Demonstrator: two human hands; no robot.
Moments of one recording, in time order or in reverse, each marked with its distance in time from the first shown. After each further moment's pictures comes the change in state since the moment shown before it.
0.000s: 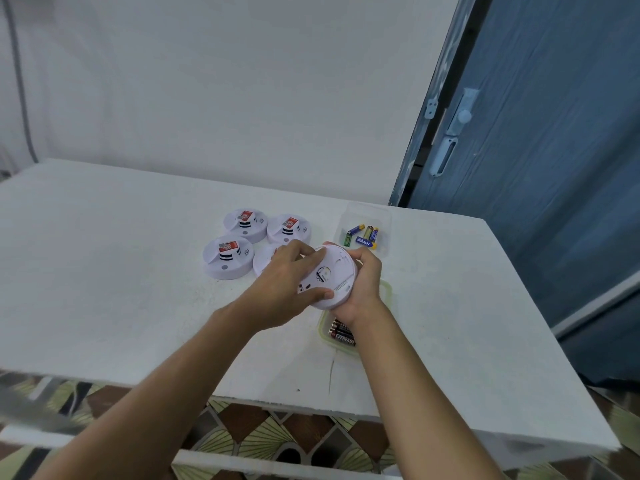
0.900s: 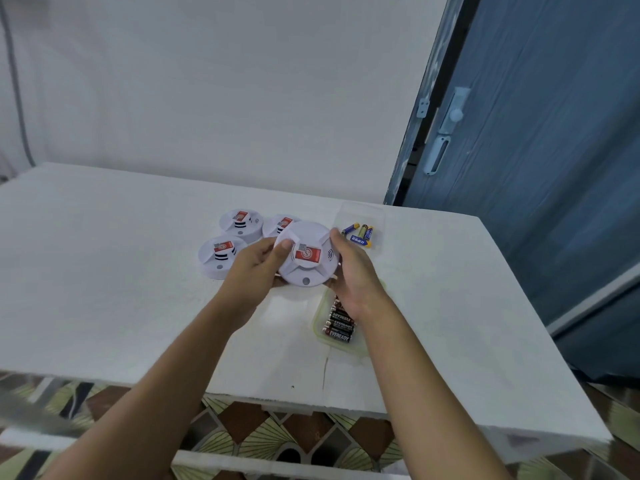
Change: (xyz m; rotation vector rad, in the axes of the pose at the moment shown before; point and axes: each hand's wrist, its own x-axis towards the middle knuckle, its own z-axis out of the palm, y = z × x) left_hand -0.009 0.001 -0.012 -0.966 0.175 -0.237; right_hand -0.016 -0.017 0.004 -0.456 -0.042 -0.206
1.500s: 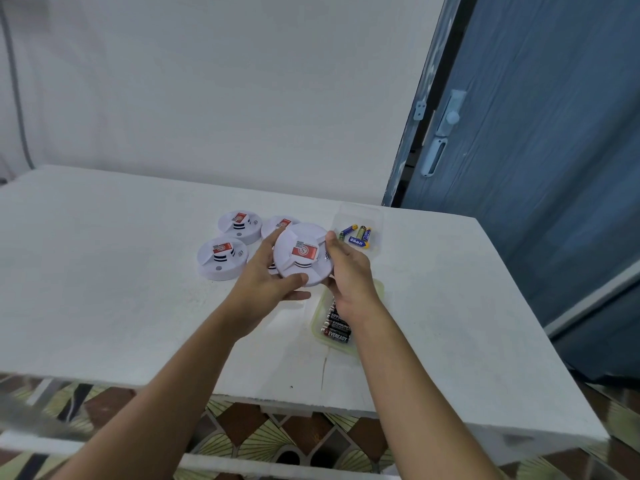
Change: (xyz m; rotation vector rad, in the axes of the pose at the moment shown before) left_hand -0.006 -0.010 0.009 -0.095 -0.074 0.015; right_hand -0.002 0.006 0.013 0.097 0.188 -0.036
